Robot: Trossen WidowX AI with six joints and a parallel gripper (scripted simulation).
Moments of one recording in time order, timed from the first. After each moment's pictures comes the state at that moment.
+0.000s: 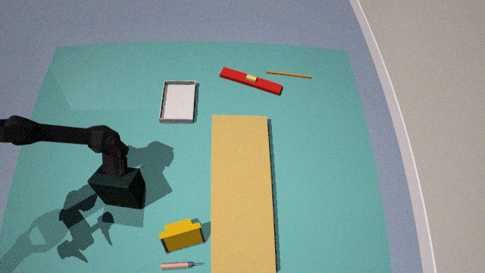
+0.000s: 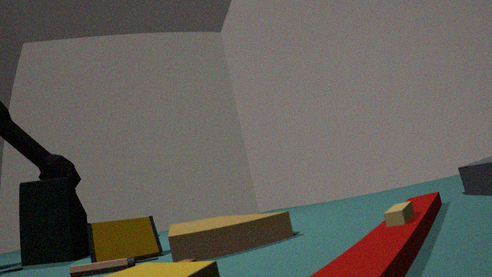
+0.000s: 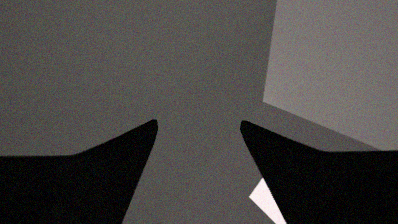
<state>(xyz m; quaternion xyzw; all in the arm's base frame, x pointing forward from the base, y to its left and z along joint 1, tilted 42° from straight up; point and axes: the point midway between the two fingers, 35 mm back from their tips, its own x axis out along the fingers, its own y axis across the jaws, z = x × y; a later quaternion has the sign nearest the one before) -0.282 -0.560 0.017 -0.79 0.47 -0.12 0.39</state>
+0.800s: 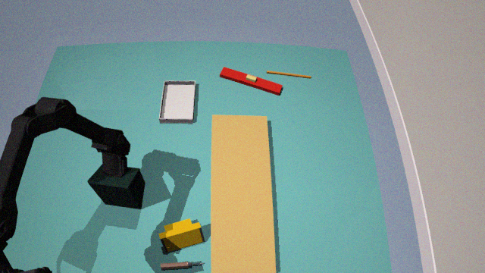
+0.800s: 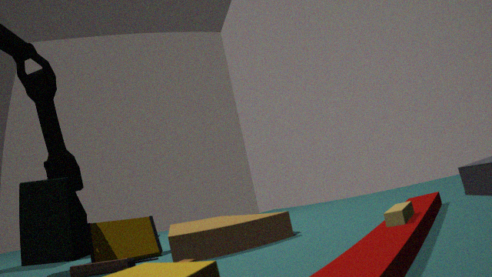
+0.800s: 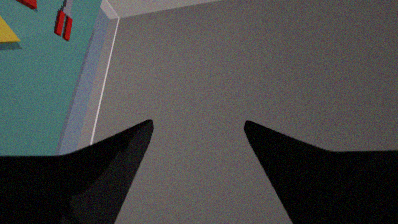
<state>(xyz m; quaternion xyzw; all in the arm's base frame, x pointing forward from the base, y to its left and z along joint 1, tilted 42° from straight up) 0.051 -0.543 -0.052 -0.31 0.34 -0.11 0.88</state>
